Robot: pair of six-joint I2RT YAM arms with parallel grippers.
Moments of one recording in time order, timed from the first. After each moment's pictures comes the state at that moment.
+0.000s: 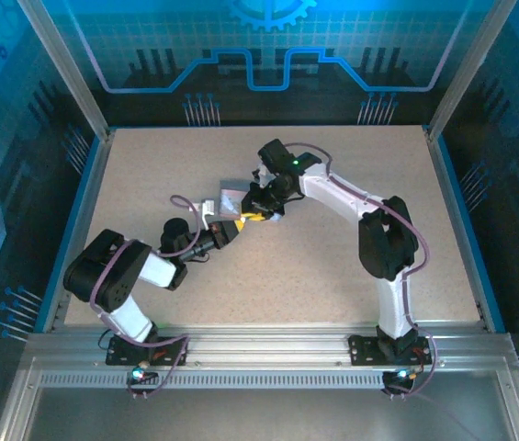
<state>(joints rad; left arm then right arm) -0.32 1.66 0.33 1.20 0.58 -0.86 0.62 2.03 1.75 -0.87 -0.58 0.72</state>
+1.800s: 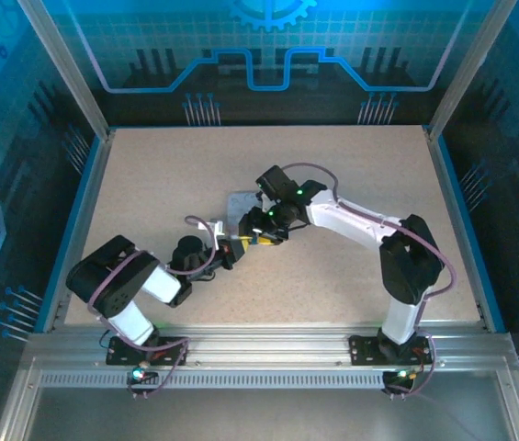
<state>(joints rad) -0.50 1.65 0.22 1.15 0.30 -0.67 0.73 1.79 1.40 -0.72 -0.41 0.84</state>
